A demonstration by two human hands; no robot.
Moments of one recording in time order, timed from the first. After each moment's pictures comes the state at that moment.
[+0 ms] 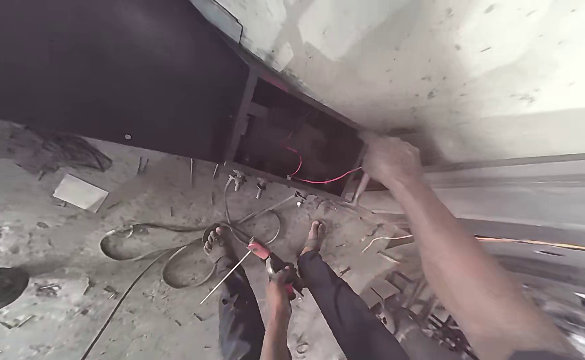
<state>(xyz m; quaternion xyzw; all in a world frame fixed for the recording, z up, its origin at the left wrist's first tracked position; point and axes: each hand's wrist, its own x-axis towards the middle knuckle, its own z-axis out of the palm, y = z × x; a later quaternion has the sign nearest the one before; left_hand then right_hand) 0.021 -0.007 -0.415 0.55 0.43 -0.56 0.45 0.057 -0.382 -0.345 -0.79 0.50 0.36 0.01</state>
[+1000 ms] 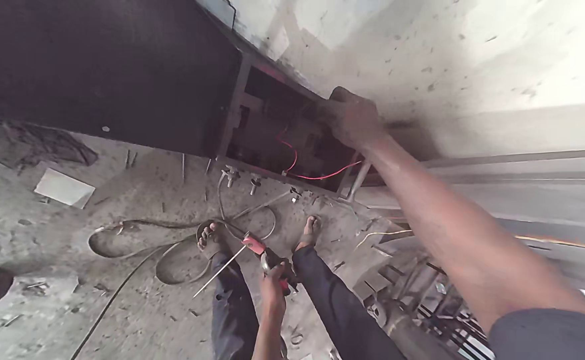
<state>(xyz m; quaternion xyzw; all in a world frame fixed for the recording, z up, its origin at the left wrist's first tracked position) 0.023 -0.012 -0.418 0.54 0.43 -0.55 0.47 0.098 -0.430 -0.409 -0.94 0.27 0.19 0.12</state>
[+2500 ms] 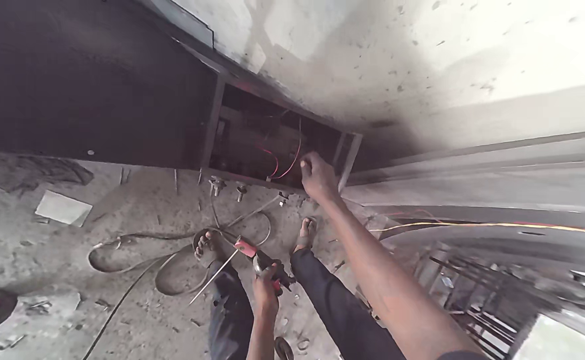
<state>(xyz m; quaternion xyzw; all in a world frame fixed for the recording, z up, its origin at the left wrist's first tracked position) 0.020 -0.018 -0.418 0.56 0.40 -0.55 0.47 0.044 -0.320 -0.413 -0.74 0.60 0.17 0.27</state>
